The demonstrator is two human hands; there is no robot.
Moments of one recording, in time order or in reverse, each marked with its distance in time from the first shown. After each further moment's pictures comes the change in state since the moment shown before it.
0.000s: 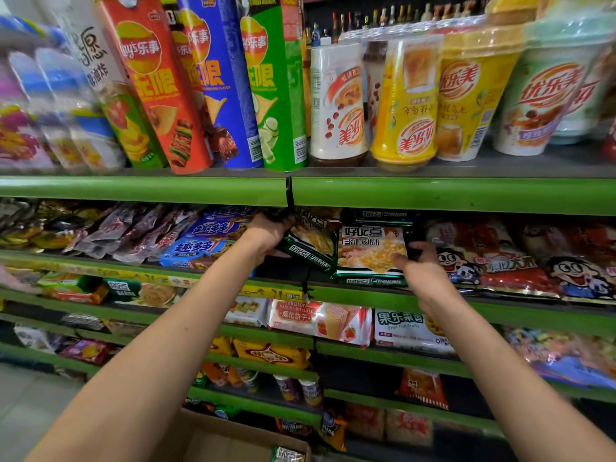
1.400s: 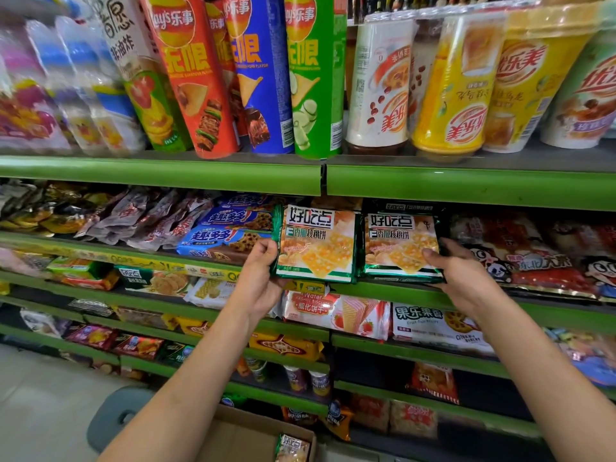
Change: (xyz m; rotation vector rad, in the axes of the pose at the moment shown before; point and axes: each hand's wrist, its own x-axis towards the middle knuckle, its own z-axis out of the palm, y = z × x) left_hand -0.044 -0.091 -0.039 -0.921 -0.235 0.017; right_hand -0.015 -0.008 -0.010 0.337 -0.131 0.059
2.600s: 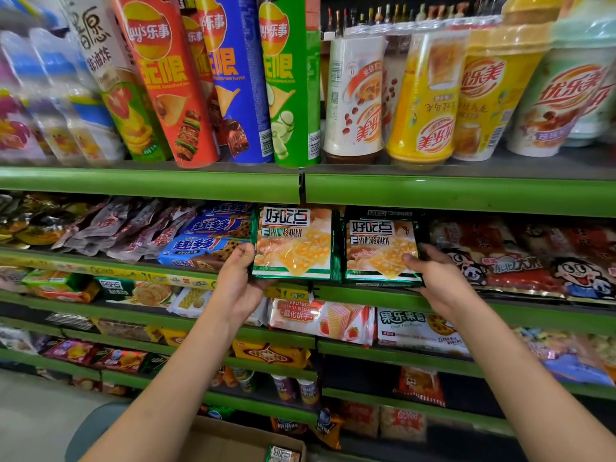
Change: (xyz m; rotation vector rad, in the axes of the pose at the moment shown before) left_hand -0.001 0.009 0.010 -0.051 0.117 -0.001; right_hand -0.002 0.001 -0.001 0.007 0.014 -0.007
